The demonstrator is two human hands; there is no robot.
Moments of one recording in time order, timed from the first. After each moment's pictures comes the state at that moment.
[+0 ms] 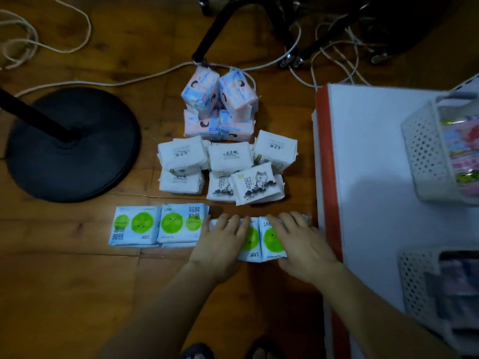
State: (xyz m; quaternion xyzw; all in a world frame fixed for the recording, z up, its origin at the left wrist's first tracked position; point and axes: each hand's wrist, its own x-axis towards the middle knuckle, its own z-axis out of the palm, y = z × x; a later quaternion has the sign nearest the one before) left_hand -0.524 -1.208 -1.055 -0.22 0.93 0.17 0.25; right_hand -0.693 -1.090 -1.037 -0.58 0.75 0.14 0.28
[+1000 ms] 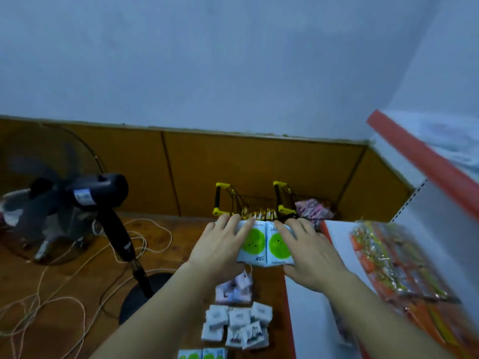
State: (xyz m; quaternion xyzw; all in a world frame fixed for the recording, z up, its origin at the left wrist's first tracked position) left_hand -0.511 -1.301 -0.312 -0.23 0.97 -0.02 -0.05; right_hand -0.688 -1.158 -0.295 -0.62 0.78 0.04 -0.03
